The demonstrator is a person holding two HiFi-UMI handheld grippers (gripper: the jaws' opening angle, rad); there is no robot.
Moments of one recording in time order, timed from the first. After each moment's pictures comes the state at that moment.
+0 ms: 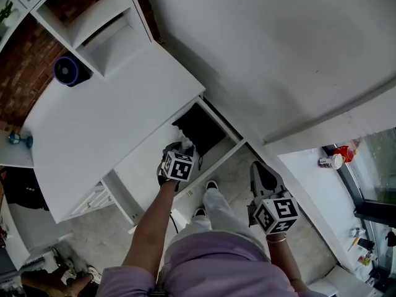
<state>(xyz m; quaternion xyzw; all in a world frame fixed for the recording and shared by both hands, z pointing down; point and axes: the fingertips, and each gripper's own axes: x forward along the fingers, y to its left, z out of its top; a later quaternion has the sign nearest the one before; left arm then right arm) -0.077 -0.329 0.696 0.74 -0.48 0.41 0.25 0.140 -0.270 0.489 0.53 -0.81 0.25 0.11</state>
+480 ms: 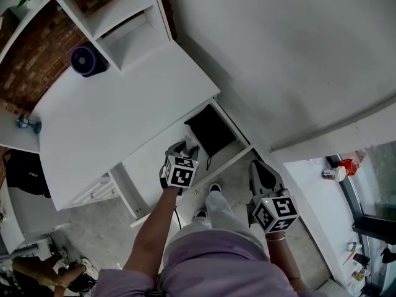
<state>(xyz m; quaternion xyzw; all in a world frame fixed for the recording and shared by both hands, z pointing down) -0.094 -0.319 0.637 0.74 -0.53 0.34 0.24 0.104 -0.277 0.478 0.48 -0.84 0.24 0.10</state>
